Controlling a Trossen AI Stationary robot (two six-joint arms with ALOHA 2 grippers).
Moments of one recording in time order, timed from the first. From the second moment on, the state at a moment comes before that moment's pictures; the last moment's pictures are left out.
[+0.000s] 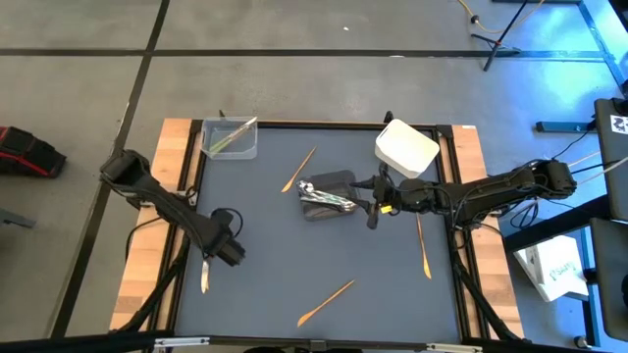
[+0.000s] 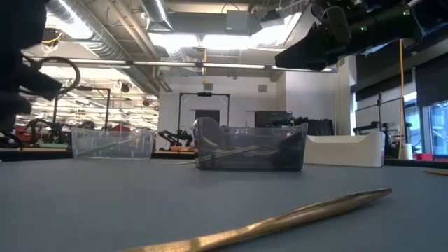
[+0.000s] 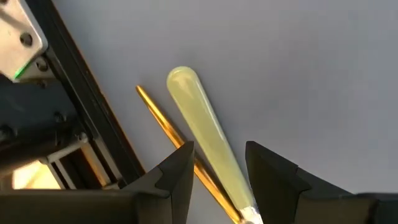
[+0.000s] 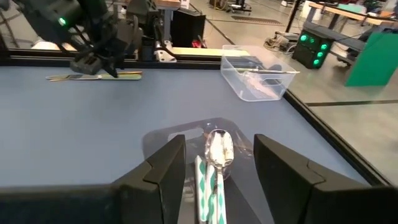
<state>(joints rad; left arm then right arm) -0.56 1.48 0.72 -1.14 -0.04 -1.67 0.08 1.16 0.51 0.41 0.29 -0.05</state>
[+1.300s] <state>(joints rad) -0.56 1.44 0.70 -0.96 0.02 -1.53 0.08 1.16 0.51 0.39 0.30 -0.03</state>
